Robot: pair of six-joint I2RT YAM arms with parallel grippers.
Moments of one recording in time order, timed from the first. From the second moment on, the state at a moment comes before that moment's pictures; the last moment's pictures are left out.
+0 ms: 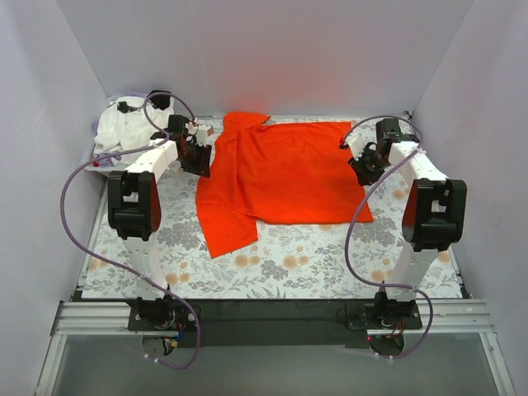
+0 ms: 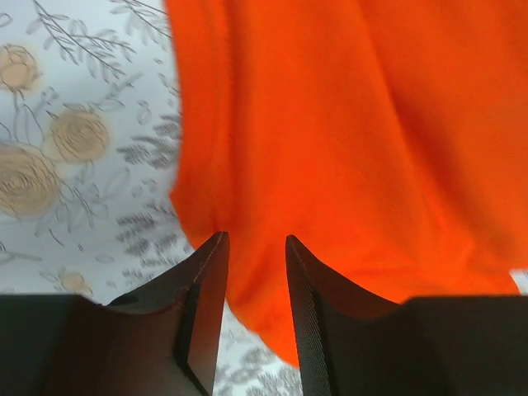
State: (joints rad) left arm -0.09 1.99 1.57 -0.67 0.35 0.22; right arm 0.00 1.82 1.44 -0.80 -0.33 -0.86
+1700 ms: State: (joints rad) left arm -0.59 1.50 0.89 -0.79 0.20 0.45; right arm 0.06 1.67 1.23 -0.91 -0.23 -0.78
